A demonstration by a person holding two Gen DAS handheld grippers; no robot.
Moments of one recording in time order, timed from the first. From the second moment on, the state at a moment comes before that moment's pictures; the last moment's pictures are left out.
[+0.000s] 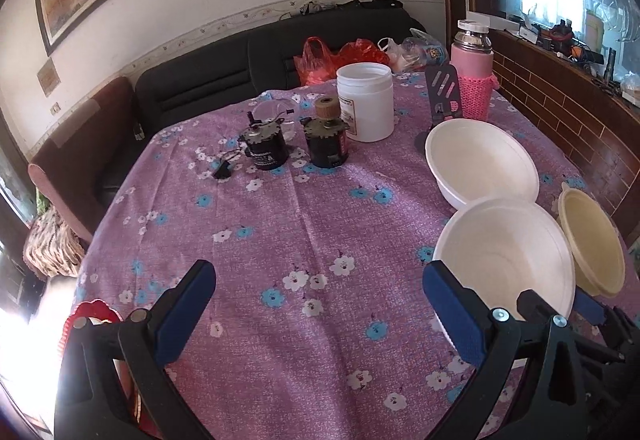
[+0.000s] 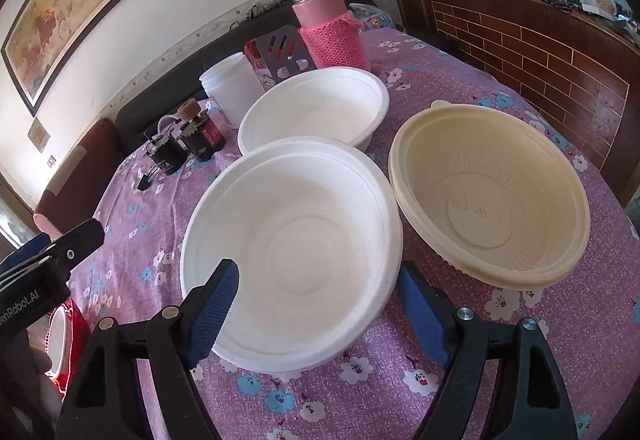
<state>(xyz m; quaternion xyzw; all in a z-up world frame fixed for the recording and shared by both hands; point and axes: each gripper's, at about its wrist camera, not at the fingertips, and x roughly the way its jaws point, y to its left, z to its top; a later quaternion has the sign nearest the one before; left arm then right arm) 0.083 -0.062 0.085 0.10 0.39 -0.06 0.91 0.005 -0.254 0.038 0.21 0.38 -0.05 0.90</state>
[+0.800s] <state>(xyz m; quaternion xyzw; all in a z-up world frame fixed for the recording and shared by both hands) 0.132 -0.117 0.014 0.06 0.48 -0.18 0.85 0.015 -0.262 0.013 0.24 0.39 -0.04 0.89</state>
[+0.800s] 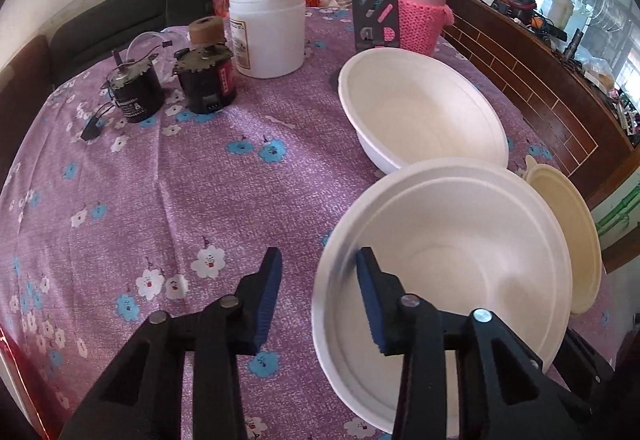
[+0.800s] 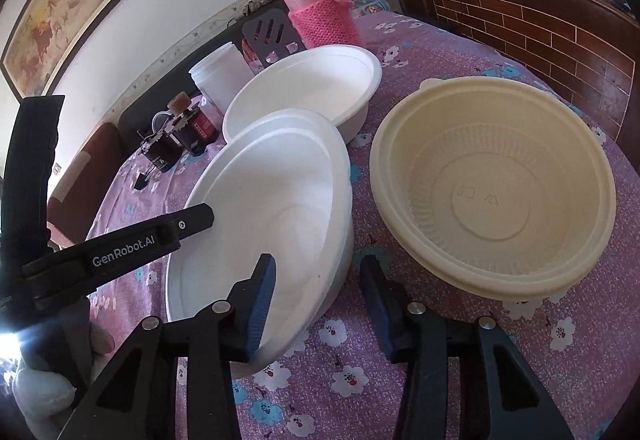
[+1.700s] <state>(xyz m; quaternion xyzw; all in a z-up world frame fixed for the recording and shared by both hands) 0.036 -0.051 0.072 0.06 0.39 -0.11 0.91 0.005 -0.207 0.025 0.18 0.37 0.05 0.91</state>
